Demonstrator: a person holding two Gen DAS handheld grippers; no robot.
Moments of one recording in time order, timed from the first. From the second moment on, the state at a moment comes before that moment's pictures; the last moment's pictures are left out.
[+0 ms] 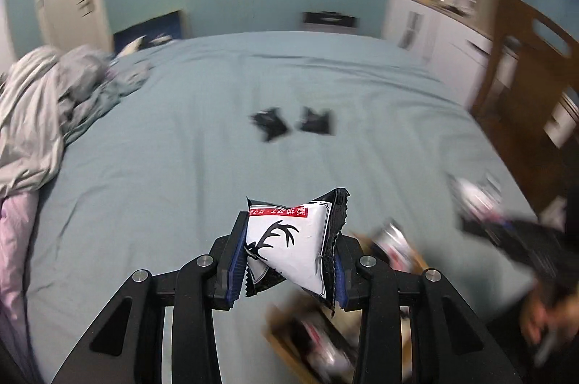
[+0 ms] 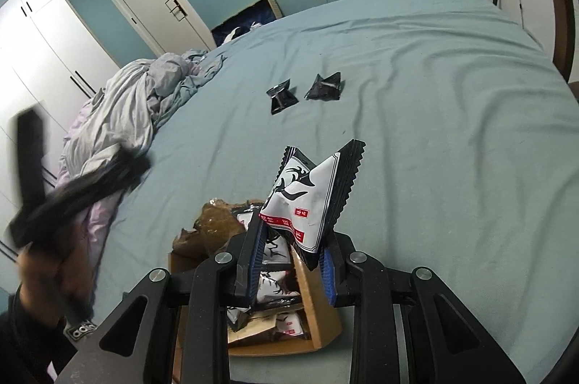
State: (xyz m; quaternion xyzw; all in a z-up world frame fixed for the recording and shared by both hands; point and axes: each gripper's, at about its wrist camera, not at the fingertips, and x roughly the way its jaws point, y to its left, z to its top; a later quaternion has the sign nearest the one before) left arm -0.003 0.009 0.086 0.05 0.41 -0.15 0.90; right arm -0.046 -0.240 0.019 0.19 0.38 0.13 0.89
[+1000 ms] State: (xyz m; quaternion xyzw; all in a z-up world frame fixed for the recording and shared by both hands) left arm -0.026 0.028 0.068 0.07 0.39 -0.09 0.91; right arm -0.065 -0.162 0.023 0.03 0.37 0.25 0.89
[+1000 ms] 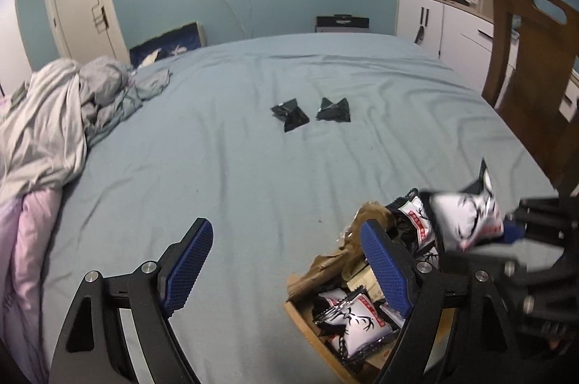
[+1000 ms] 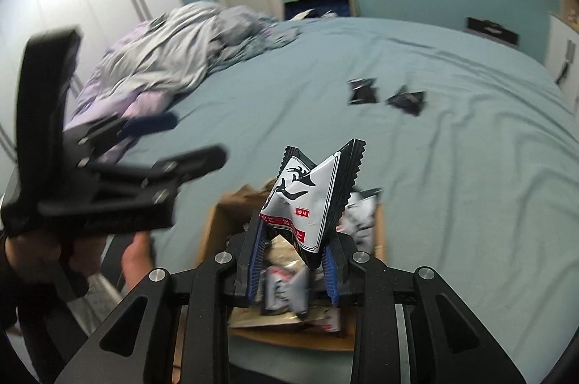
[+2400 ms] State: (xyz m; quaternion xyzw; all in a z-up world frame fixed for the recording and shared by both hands) left arm -0.021 0.019 0.059 0.02 0.44 -0.14 0.89; right arm -0.027 -0.213 0.043 0.10 0.37 0.12 0.92
